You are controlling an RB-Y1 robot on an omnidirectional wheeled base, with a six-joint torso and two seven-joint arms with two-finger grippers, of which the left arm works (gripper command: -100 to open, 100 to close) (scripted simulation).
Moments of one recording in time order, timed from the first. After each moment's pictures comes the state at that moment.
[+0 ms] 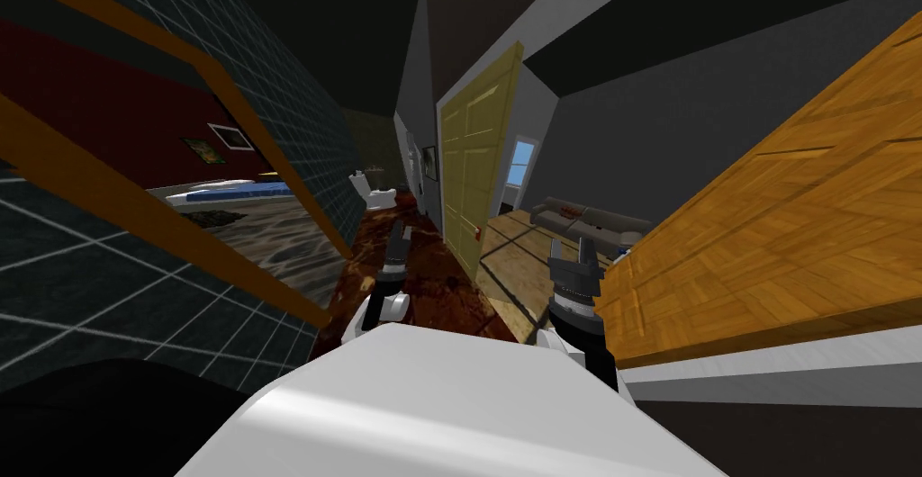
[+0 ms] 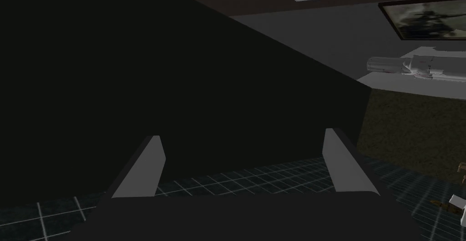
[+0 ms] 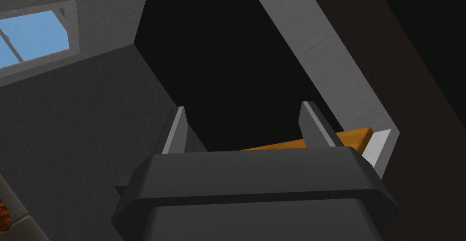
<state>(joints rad) 0.34 0.03 -0.02 -2.01 0.01 -0.64 -0.13</state>
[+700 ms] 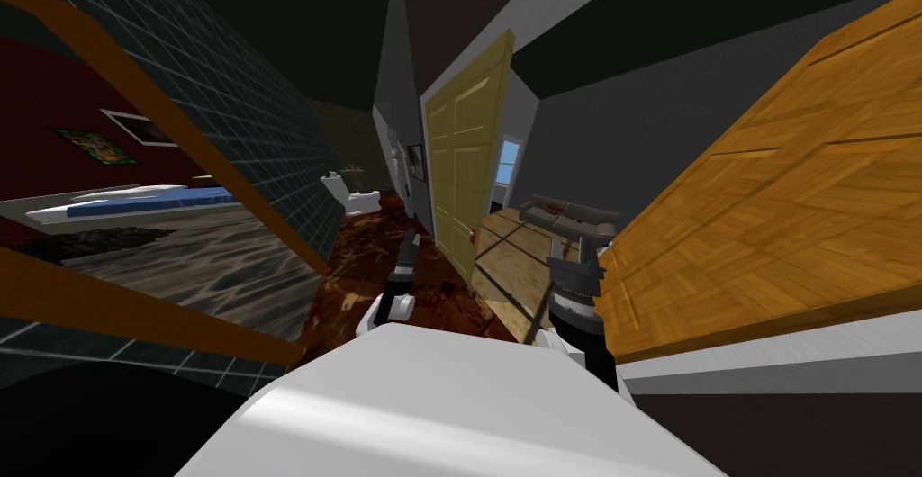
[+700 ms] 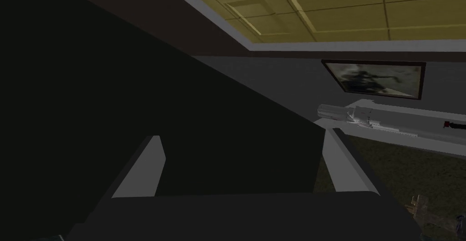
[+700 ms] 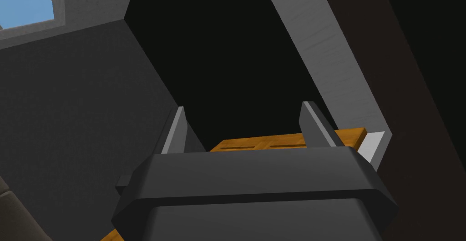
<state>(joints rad) 0.28 0.06 -0.05 -1.81 0.02 -0.66 -0.11</state>
